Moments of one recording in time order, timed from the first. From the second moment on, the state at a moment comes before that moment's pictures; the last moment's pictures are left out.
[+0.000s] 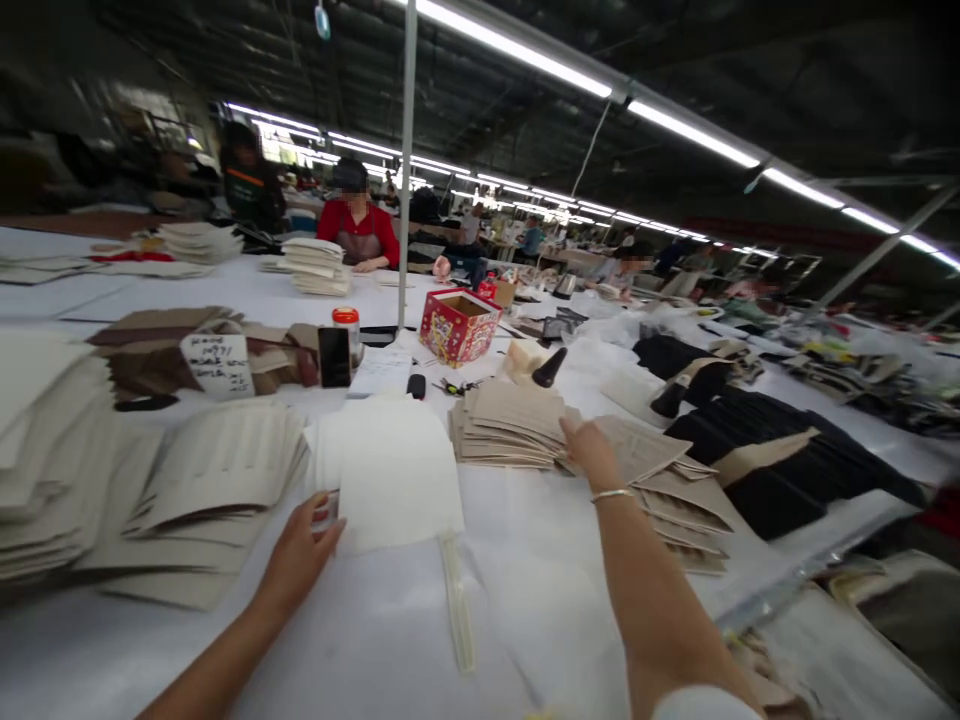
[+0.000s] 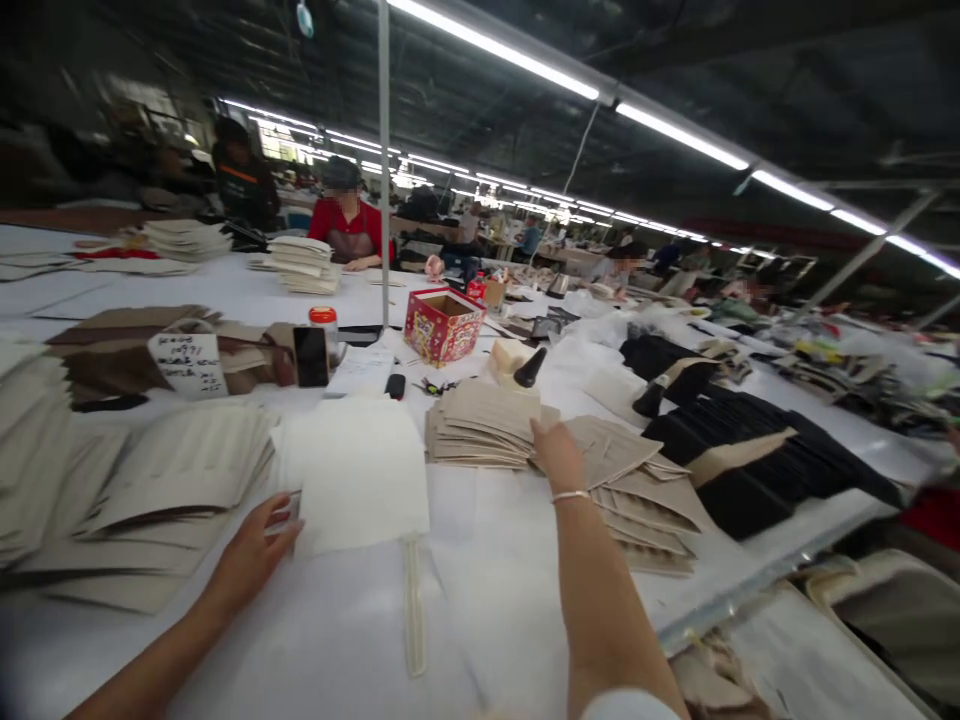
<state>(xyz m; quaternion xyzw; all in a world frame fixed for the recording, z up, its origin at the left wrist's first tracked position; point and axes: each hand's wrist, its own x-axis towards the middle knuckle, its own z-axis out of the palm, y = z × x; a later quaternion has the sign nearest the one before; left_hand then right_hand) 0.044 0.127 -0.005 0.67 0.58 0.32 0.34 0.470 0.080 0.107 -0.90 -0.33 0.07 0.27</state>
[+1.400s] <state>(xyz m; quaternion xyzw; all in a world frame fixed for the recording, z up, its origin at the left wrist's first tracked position) -0.077 0.022 0.010 0.83 0.41 0.15 0.34 0.221 -0.041 0.037 -0.71 -0.60 0.30 0.20</state>
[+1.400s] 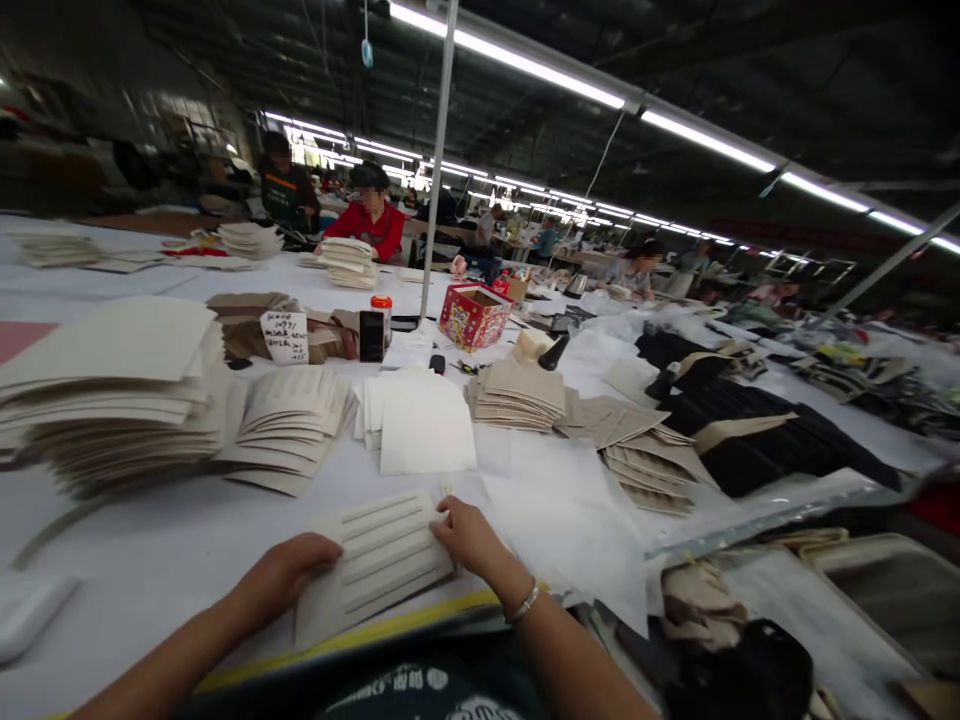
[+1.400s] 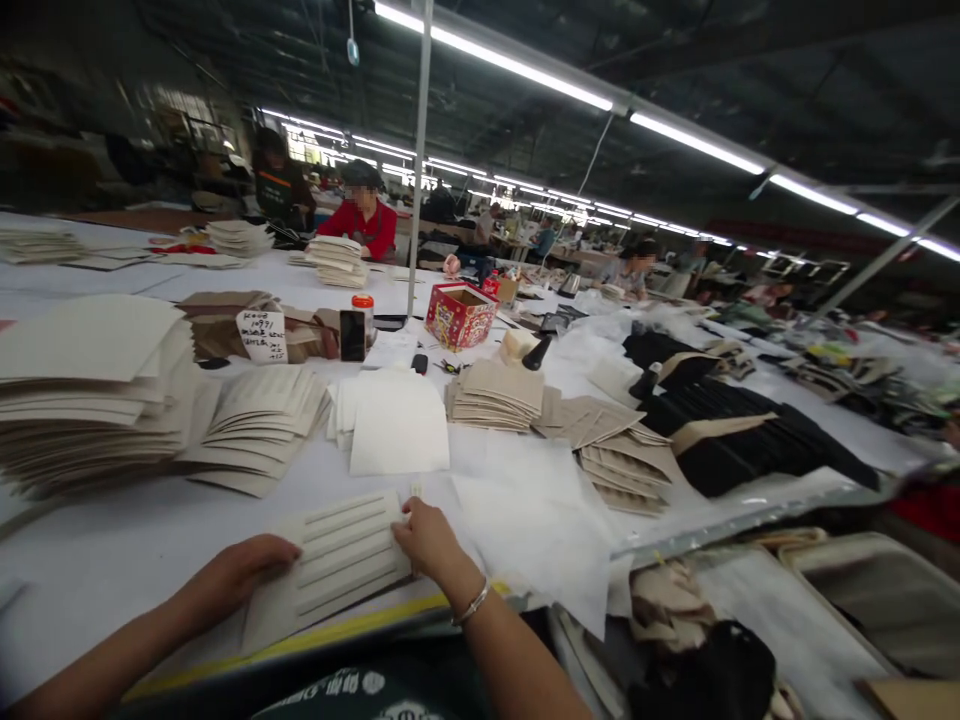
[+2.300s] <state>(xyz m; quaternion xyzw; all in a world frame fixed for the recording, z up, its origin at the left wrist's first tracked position) -0.002 -0.013 0.070 0.45 0.53 0.33 0.64 0.168 -0.051 0.066 -0.45 -0.85 0.07 0.25</state>
